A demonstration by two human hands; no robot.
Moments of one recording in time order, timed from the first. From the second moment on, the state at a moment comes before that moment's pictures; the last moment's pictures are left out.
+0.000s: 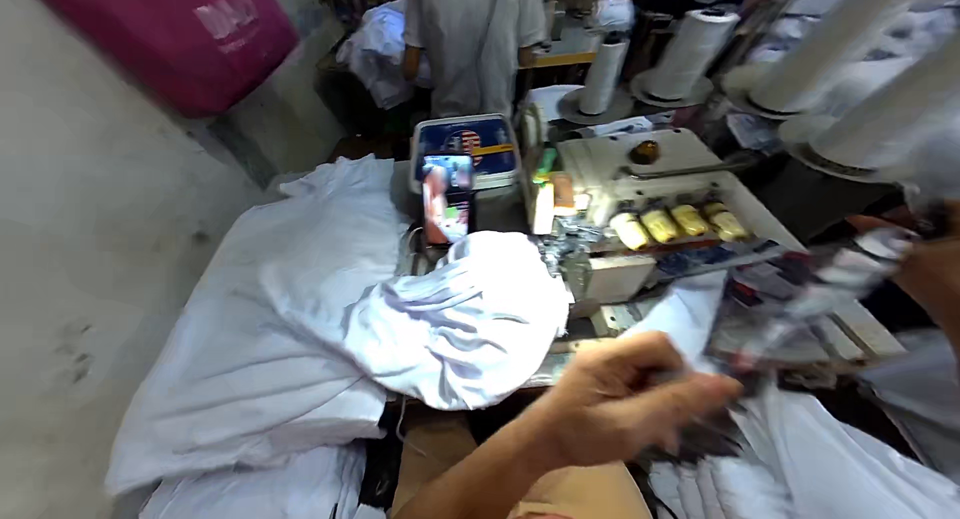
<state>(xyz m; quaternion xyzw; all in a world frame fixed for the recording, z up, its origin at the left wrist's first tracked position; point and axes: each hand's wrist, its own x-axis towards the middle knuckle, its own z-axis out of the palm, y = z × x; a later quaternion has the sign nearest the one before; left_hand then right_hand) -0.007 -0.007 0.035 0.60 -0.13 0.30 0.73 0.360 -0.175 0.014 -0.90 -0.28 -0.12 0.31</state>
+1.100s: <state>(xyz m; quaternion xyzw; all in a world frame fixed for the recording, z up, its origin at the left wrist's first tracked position) -0.061 0.003 -0.028 0.69 0.16 0.18 0.68 0.172 -0.161 -0.003 -0.80 -0.36 -0.06 0.48</state>
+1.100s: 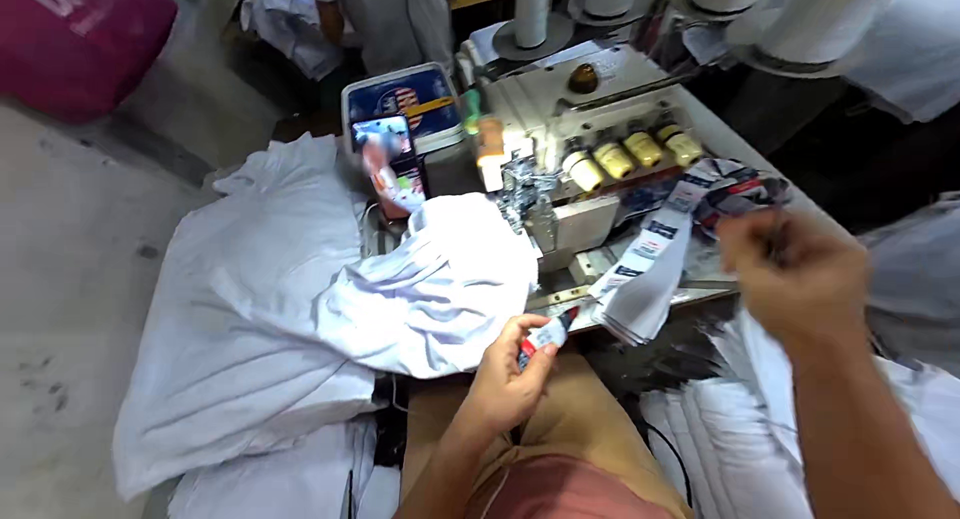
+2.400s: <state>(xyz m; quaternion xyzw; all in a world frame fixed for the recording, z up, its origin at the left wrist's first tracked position) -0.031 0.043 -0.020 0.66 0.09 0.06 0.74 0.103 -0.159 -0.044 -0.78 -0.54 -0.15 0.26</state>
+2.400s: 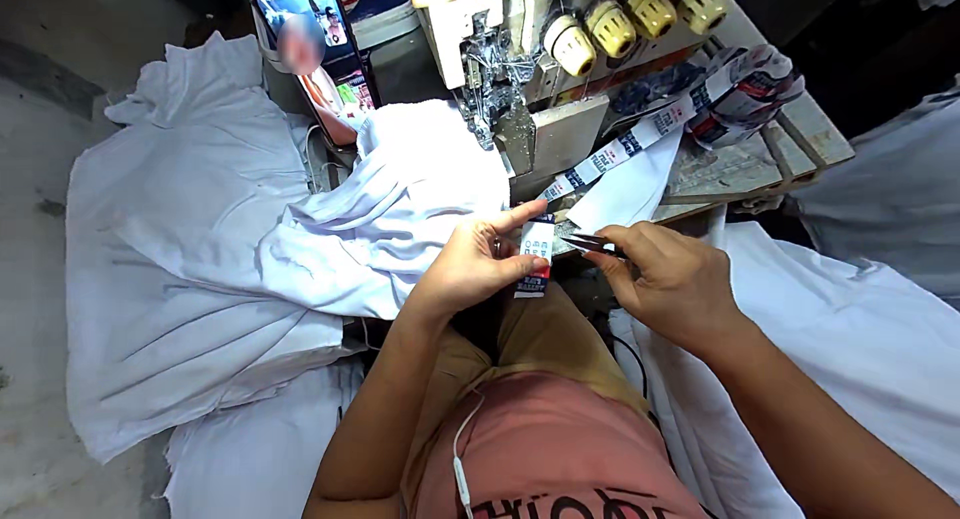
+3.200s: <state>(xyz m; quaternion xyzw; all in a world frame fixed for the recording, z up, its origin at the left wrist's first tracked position) -0.028 0.039 -0.023 0.67 0.10 0.03 0.73 0.095 -0.130 -0.046 -0.75 -0.59 -0.23 0.20</state>
